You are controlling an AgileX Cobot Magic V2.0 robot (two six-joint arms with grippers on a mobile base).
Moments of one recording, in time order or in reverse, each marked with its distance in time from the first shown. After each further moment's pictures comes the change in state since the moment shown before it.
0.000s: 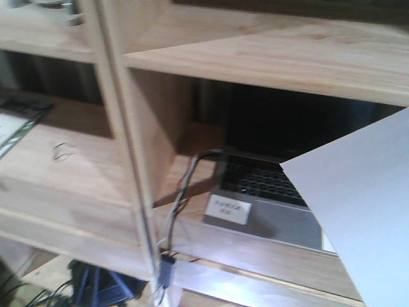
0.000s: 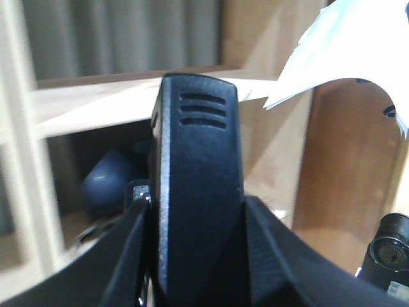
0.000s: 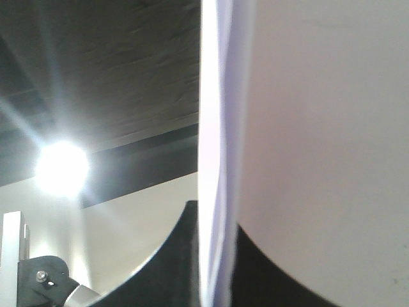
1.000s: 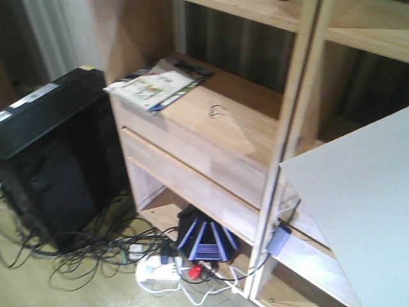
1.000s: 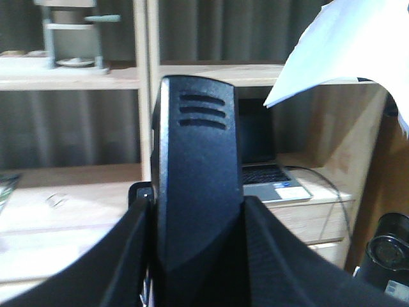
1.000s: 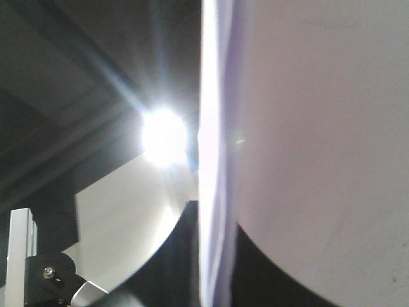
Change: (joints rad) left arm 0.000 0.000 0.000 -0.004 0.004 0.000; right arm 0.000 -0.008 0.000 -0.004 -0.005 0.001
